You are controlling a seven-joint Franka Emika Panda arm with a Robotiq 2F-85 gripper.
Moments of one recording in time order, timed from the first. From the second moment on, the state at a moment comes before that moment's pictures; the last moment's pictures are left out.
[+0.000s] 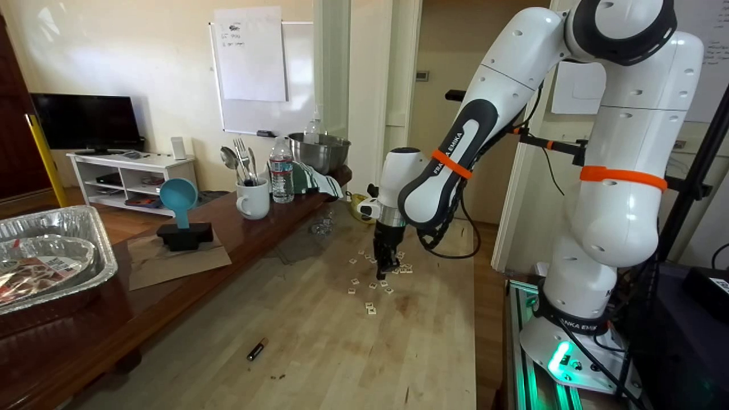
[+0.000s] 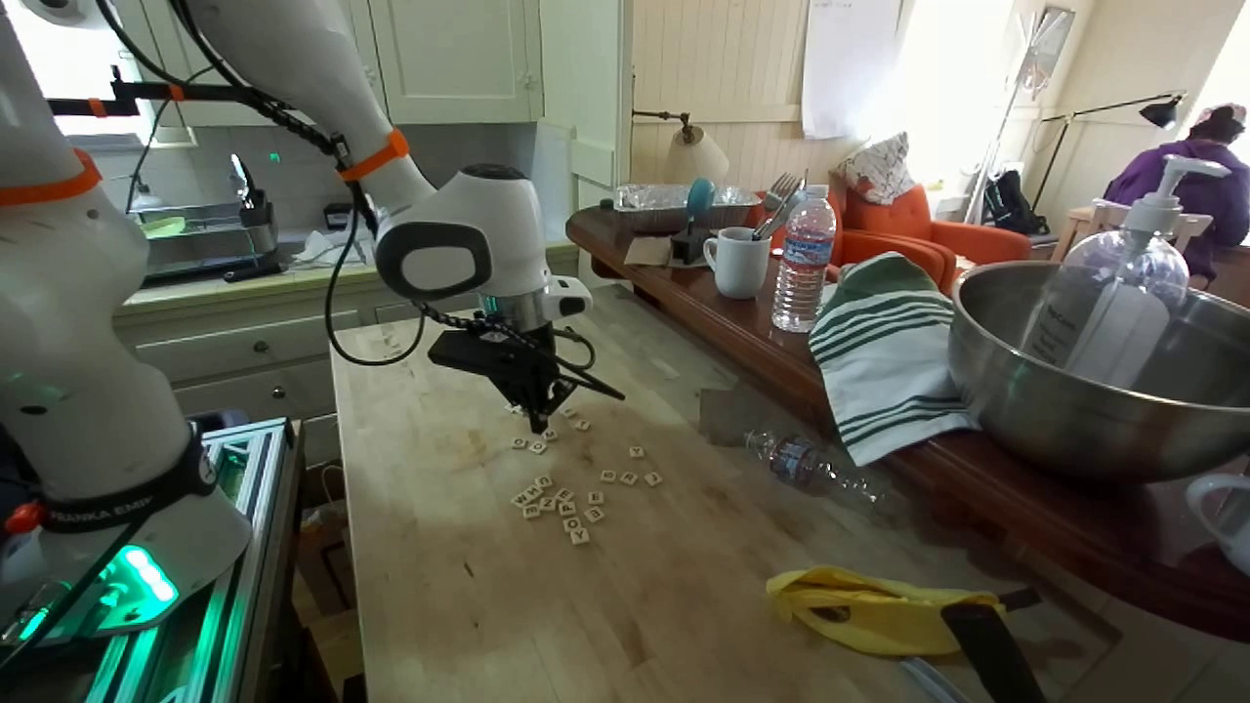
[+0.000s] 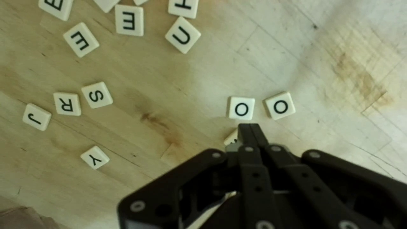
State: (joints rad) arm -0.04 -0.01 0.03 -2.73 0.05 2.84 -0.79
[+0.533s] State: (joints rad) arm -0.05 0.00 -0.03 -2.69 0.05 2.85 -0.70
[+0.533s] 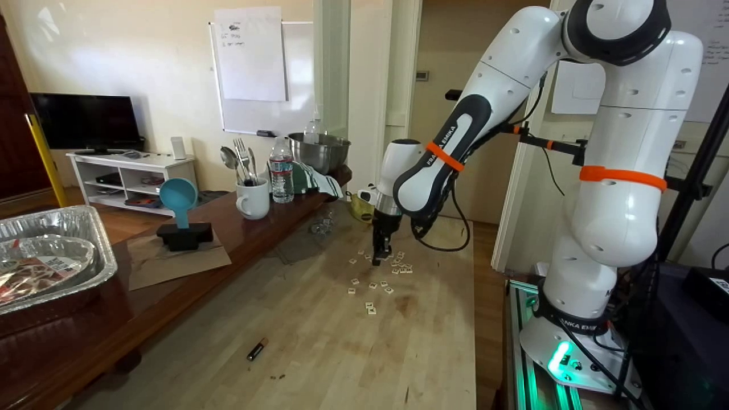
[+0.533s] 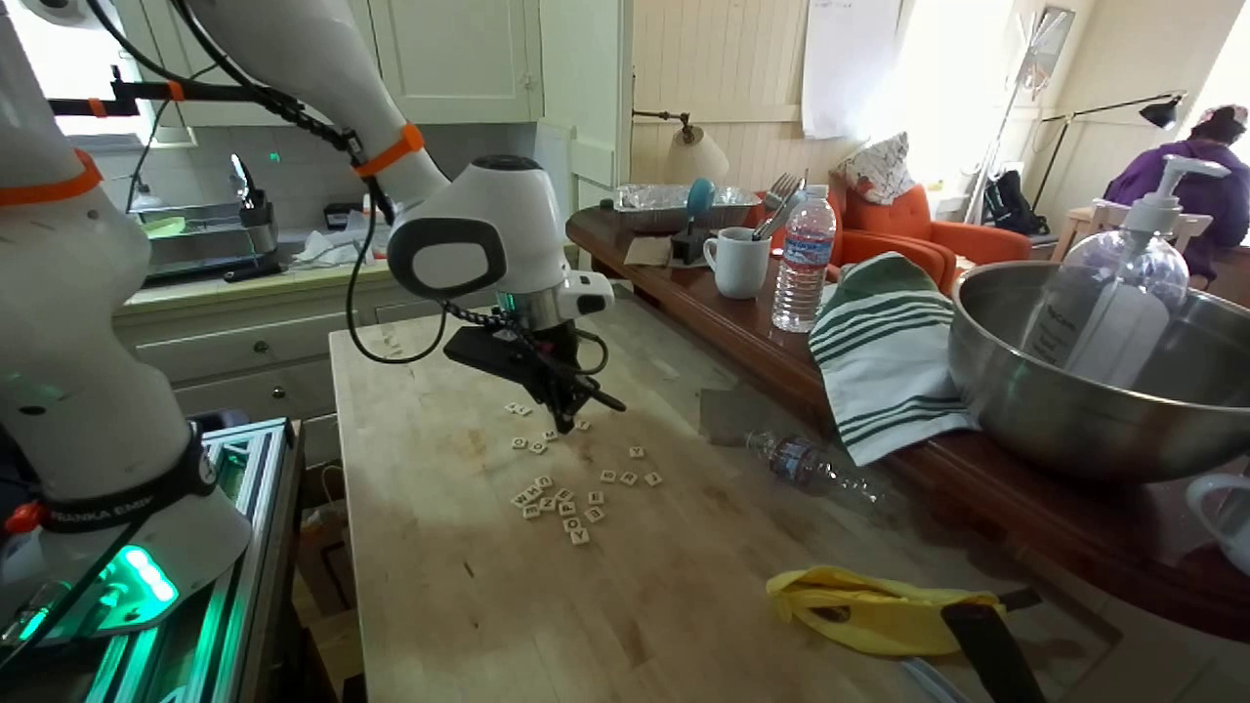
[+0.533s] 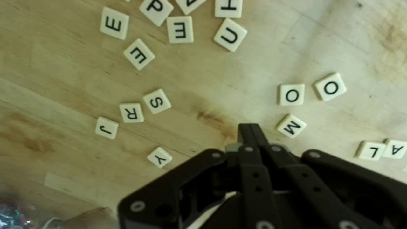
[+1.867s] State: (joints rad) arm -0.14 0.22 -0.08 -2.56 -0.03 3.07 -0.30
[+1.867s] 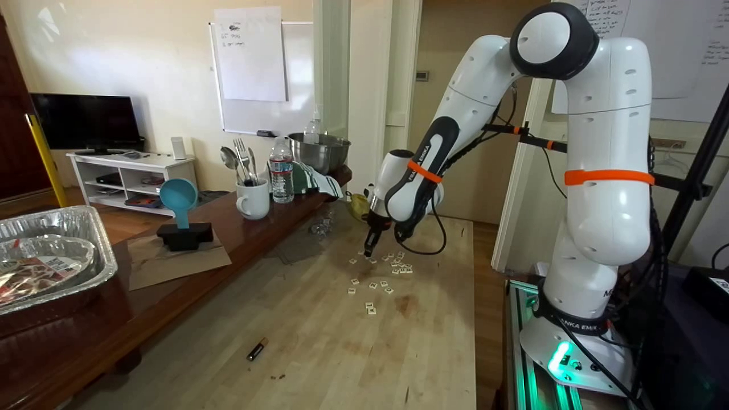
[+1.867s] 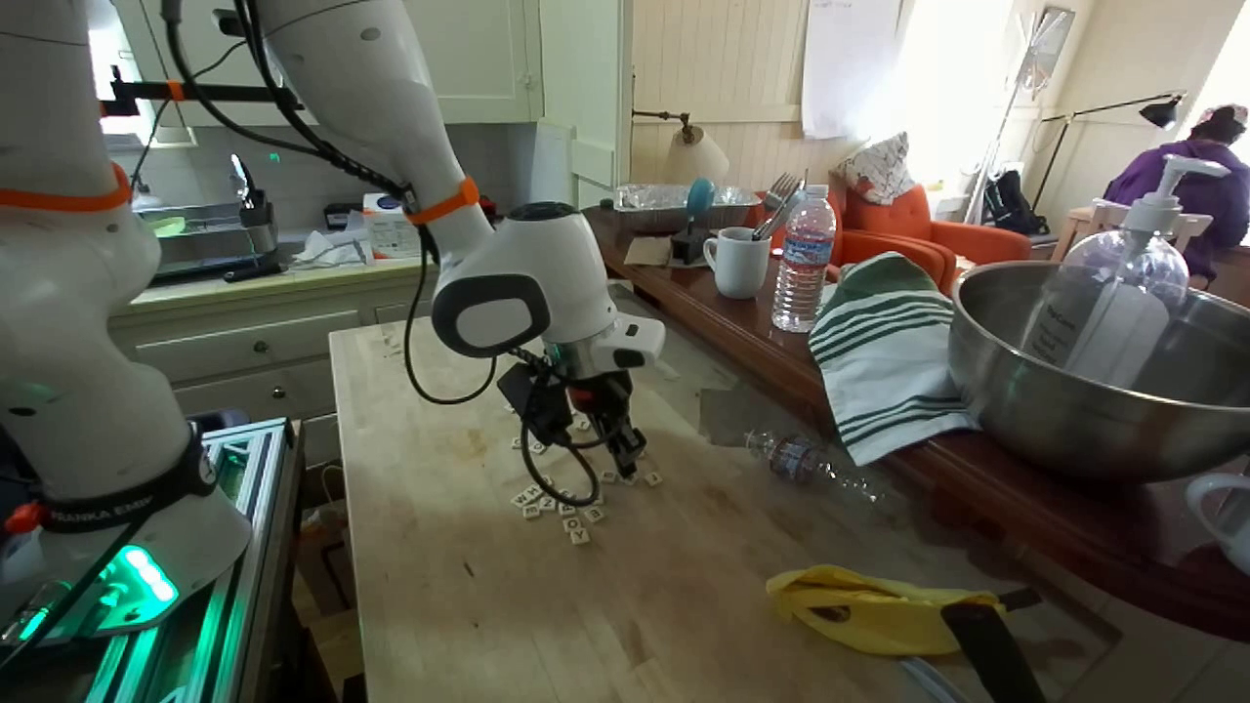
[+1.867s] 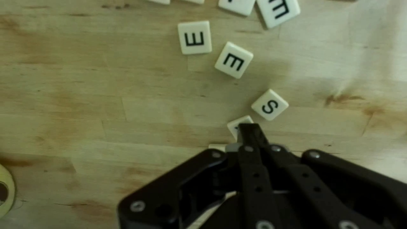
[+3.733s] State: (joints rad) arm -0.32 0.13 0.30 -2.63 0.15 2.87 -0.71
